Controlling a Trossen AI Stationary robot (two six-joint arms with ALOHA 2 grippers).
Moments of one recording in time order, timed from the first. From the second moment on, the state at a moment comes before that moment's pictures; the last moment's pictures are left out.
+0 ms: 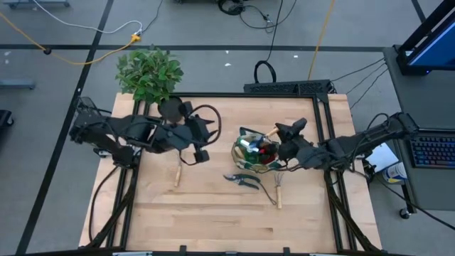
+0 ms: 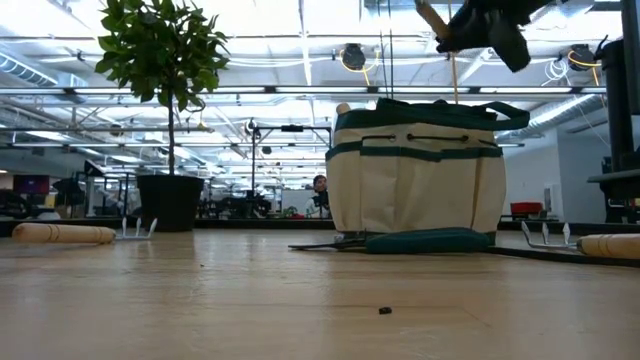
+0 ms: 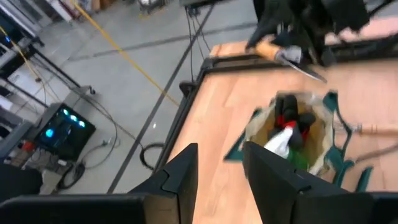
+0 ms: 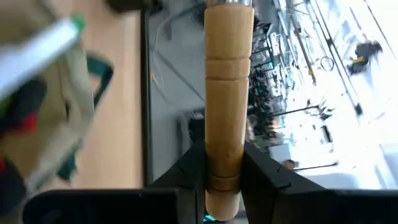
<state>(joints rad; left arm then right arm) -0.23 1.47 1.69 -0.82 -0.69 0.00 0.34 1.03 0.78 -0.25 1.14 -0.76</state>
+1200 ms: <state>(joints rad) -0.23 1.47 1.69 -0.92 -0.69 -0.12 0.41 1.12 0.56 -0.03 1.30 -1.42</state>
